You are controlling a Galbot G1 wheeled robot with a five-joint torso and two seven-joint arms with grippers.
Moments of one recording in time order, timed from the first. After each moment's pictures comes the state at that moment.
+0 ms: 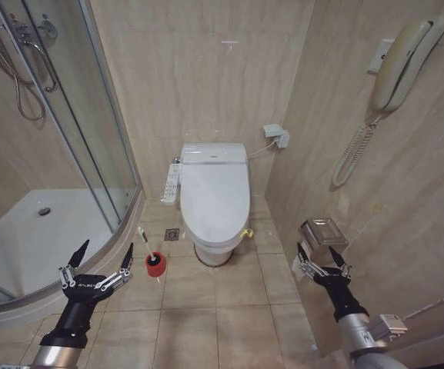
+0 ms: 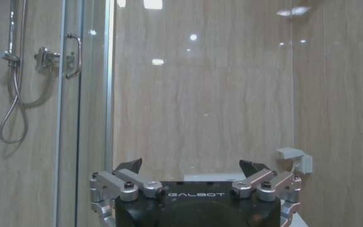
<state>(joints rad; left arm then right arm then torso) 1.84 -1.27 -0.74 -2.42 -0.35 -0.17 0.02 -1.66 1.41 0.75 2.19 0.48 0.02 -0.07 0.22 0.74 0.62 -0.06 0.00</state>
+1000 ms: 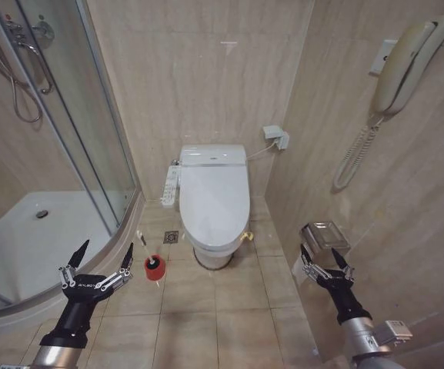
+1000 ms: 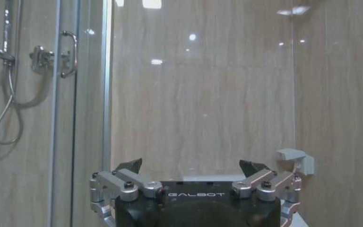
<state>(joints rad) 1.84 -1.27 -0.74 -2.42 -0.35 -0.17 0.02 -1.66 1.41 0.77 2.15 0.52 0.09 -0.12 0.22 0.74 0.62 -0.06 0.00</state>
